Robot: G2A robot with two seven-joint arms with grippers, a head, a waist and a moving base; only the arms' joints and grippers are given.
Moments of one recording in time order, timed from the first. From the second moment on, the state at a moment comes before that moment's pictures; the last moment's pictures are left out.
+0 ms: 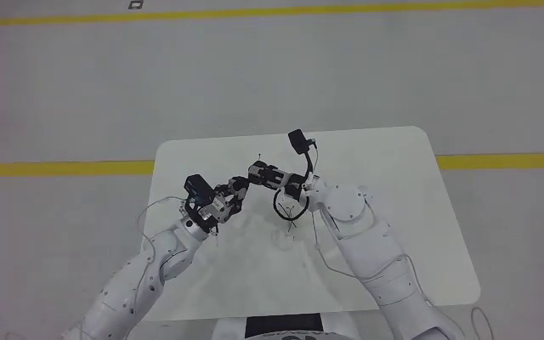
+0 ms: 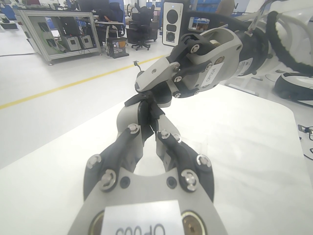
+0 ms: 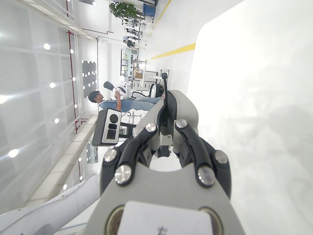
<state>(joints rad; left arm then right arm) 1.48 -0.96 -1.05 -1.61 1.13 -0.34 0.41 -1.27 -1.49 1.13 -1.59 -0.23 0.12 0.71</state>
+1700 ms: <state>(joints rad) 1.48 -0.80 -1.12 -1.66 0.28 -0.34 -0.11 -1.29 -1.43 1.21 -1.54 -0.15 0.05 0.81</state>
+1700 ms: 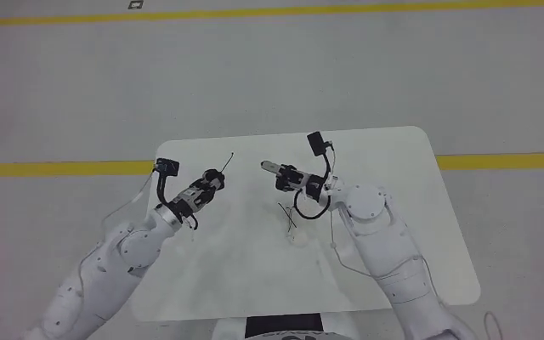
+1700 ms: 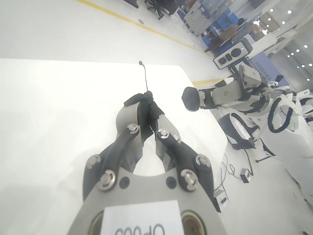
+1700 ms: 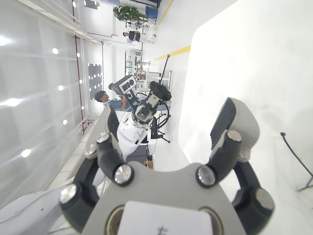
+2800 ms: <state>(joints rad) 1.54 -0.80 -1.40 -1.72 -0.35 -0.34 -0.80 -1.19 -1.41 1.21 -1.30 0.20 -0.06 1.08</state>
